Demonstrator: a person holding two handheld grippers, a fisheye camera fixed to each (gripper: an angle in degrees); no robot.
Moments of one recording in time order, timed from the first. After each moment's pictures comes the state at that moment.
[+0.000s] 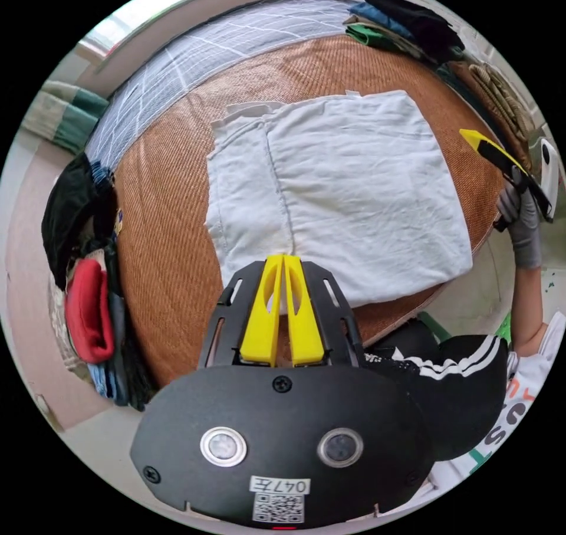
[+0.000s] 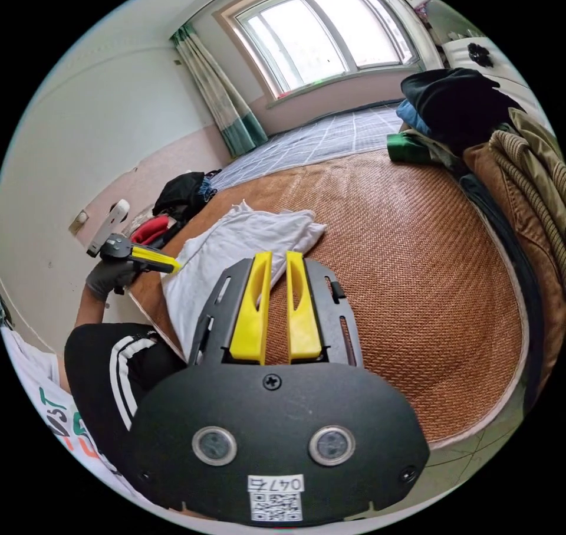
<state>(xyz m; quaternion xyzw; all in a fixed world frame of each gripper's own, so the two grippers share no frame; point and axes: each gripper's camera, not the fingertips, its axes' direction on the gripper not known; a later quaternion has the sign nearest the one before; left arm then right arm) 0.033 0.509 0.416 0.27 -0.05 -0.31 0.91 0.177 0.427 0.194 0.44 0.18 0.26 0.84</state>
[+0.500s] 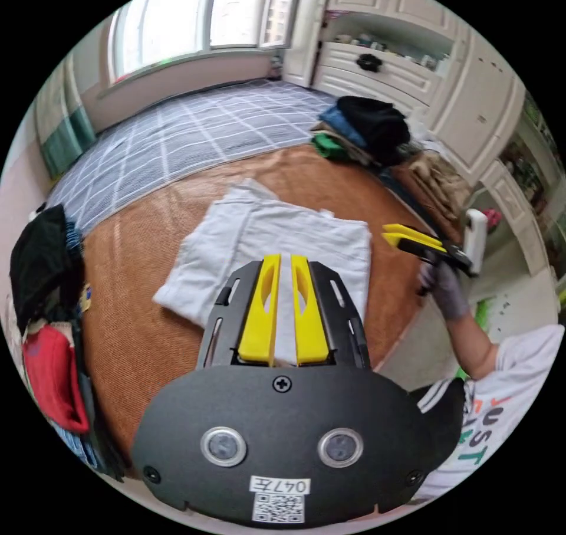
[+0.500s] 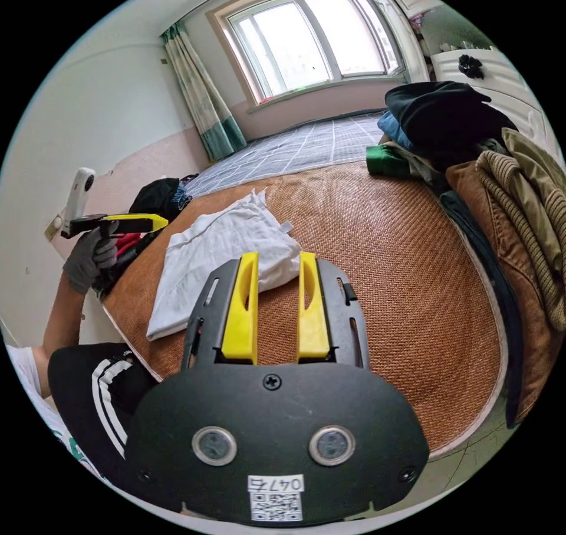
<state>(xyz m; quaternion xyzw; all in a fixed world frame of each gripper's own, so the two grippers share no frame) 0.039 0.541 0.341 0.52 0.03 -0.24 0.82 0.169 0.415 0.172 0.43 0.24 0.29 0.82</state>
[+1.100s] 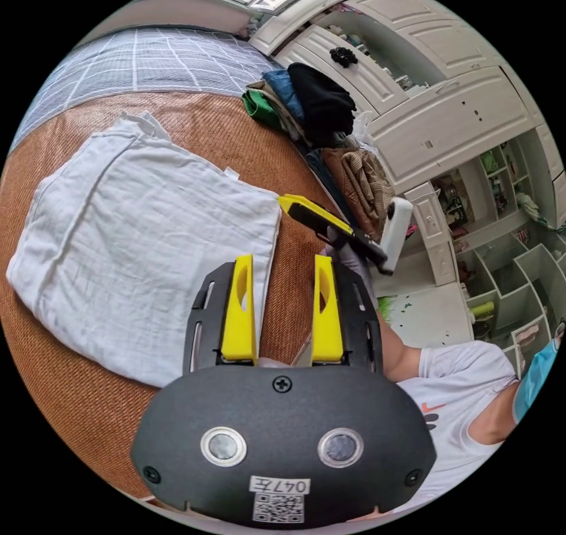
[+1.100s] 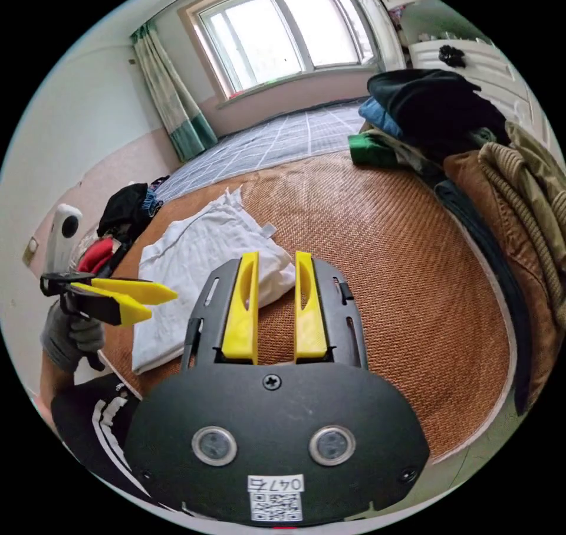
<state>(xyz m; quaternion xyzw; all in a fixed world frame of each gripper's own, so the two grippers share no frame) 0.046 0.502 0.457 0.52 0.27 -0.18 0.79 0.168 0.376 0.158 0.41 0.24 0.36 0.81</state>
